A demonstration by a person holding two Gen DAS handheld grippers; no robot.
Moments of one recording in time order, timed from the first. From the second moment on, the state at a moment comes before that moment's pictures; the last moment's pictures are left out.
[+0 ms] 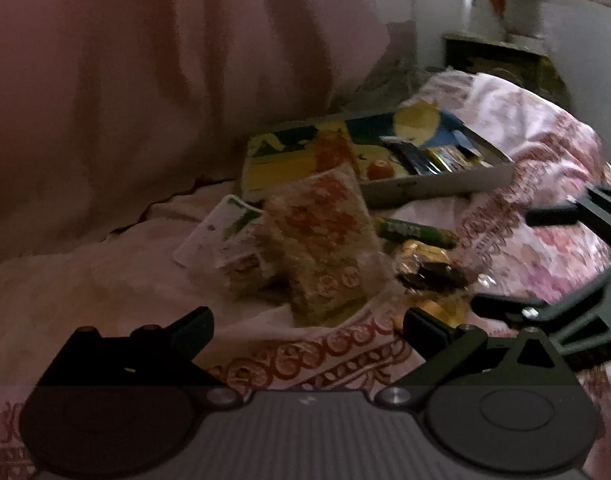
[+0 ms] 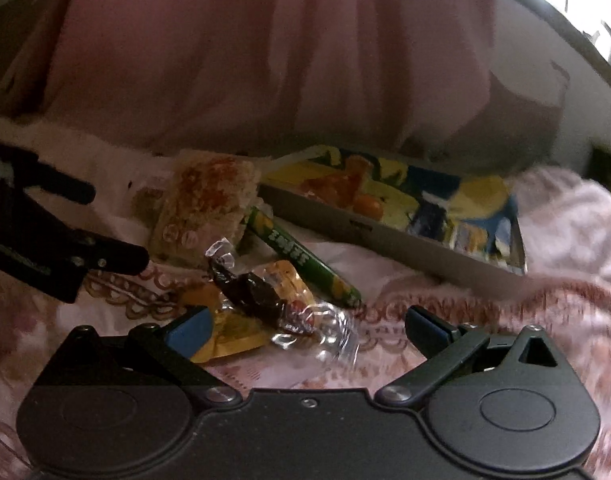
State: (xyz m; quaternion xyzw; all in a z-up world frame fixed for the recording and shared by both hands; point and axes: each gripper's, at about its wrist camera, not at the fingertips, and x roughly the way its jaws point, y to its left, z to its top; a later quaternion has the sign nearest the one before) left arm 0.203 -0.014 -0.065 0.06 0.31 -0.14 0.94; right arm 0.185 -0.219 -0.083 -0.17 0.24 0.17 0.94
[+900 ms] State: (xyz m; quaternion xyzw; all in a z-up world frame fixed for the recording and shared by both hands) left arm 0.191 -0.059 -0.077 0.15 0.30 -0.24 0.91; right arm 0.236 -0.232 -0.094 -0.11 0.29 0.33 0.89
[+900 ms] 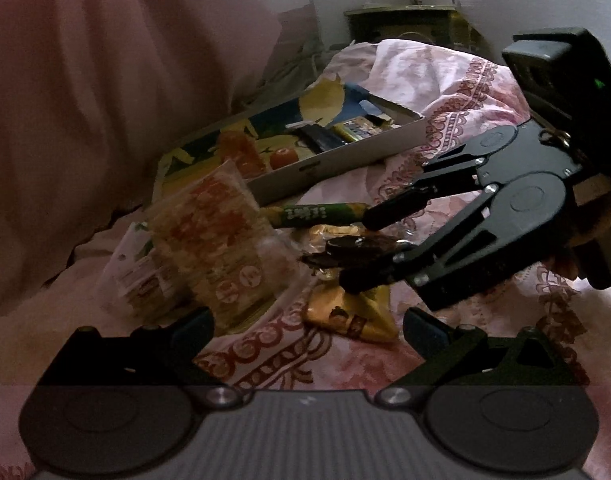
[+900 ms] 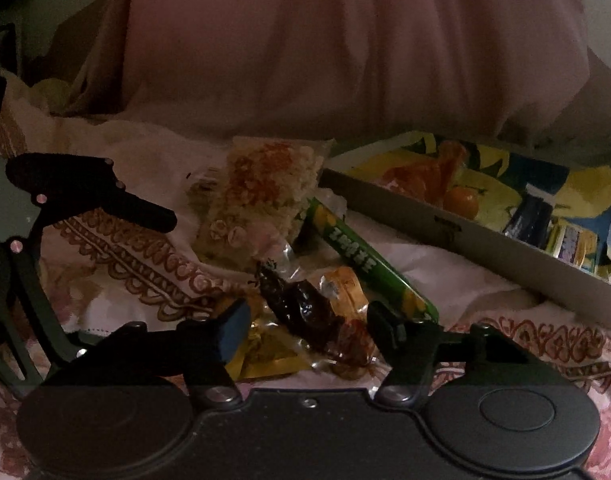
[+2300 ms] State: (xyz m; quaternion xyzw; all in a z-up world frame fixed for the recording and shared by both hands) left arm 0.199 -0.085 -0.092 0.17 0.31 -0.28 0.89; right arm 0.282 -0.226 -0.091 -0.27 0.37 0.49 0.74
